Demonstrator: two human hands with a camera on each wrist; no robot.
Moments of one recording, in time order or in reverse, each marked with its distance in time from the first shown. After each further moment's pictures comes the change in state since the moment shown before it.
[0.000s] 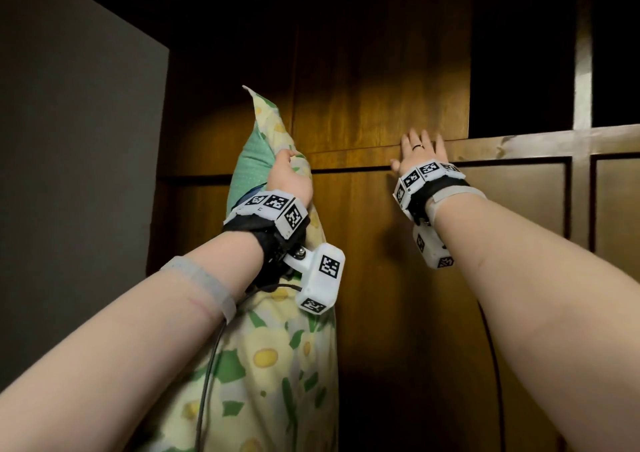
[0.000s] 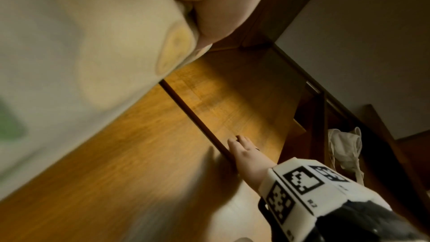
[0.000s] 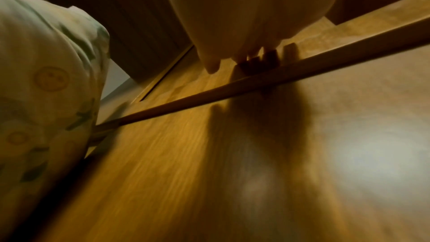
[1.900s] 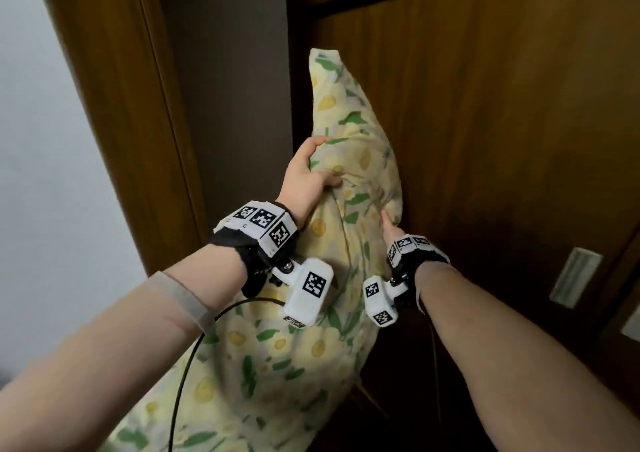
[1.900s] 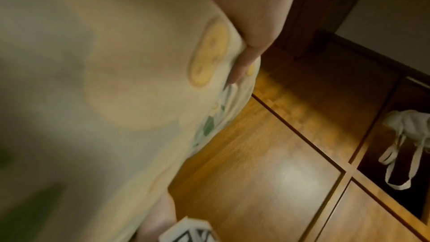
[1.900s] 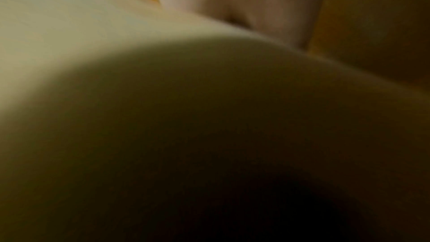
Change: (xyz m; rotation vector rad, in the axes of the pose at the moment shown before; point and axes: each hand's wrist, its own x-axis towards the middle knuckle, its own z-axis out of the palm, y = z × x) left_hand -0.289 -0.037 -0.221 -0.056 -0.178 -0.377; right_hand -0.411 -0.183 0.112 1.285 -1.093 0.438
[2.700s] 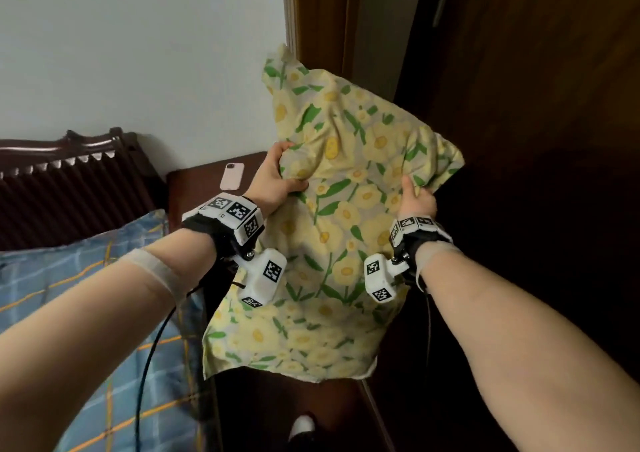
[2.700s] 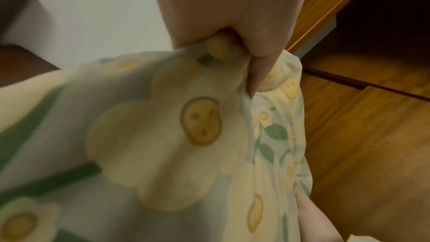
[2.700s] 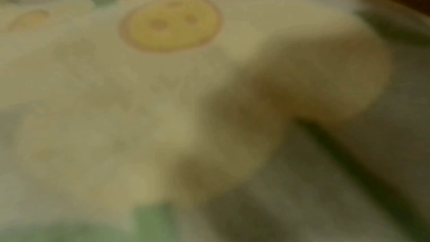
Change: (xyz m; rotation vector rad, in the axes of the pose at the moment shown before) left_hand -0.311 -0.091 -0.177 0.294 0.244 -0.485; right_hand -0.216 0.187 0.140 0.092 -0.017 -0.089
